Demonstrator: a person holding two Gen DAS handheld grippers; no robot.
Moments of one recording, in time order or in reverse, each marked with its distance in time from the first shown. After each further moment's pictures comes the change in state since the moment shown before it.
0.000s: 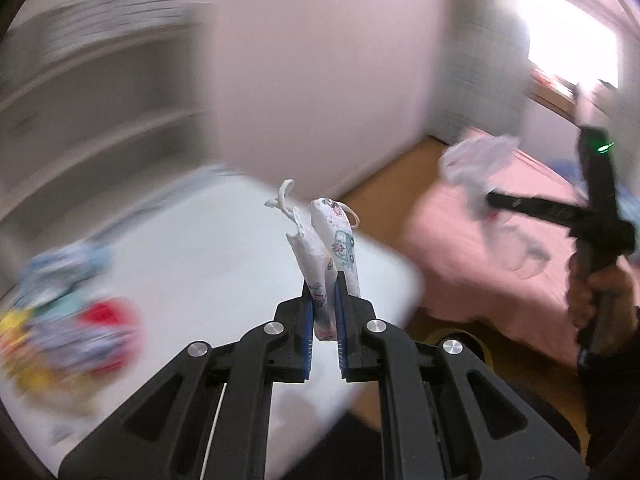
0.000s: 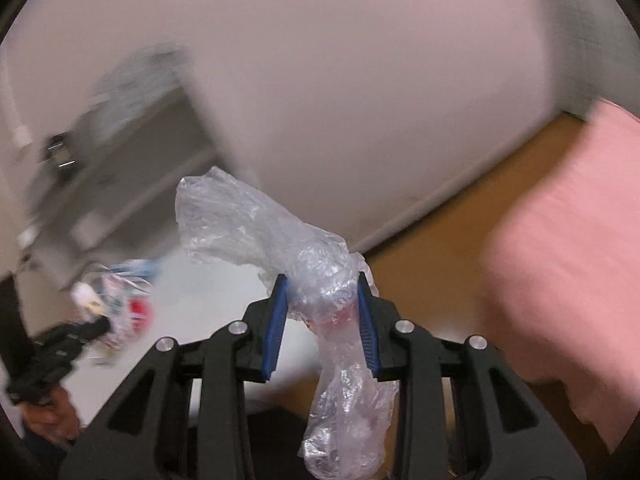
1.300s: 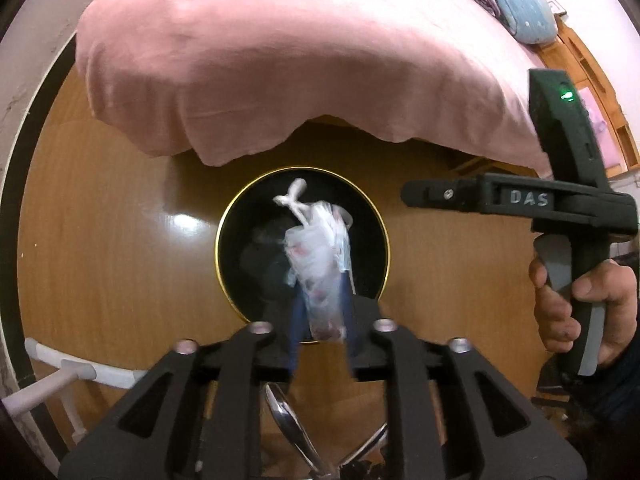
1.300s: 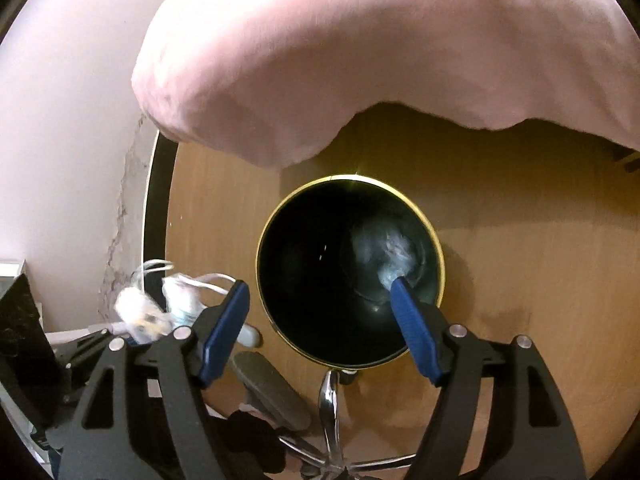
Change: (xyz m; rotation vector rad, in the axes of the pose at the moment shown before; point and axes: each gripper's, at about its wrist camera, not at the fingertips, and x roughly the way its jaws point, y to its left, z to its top) left arm 0.384 -0.285 -0.124 0.437 0.747 -0.555; right arm 0.064 -0.326 -0.230 0.780 0.334 -0.302
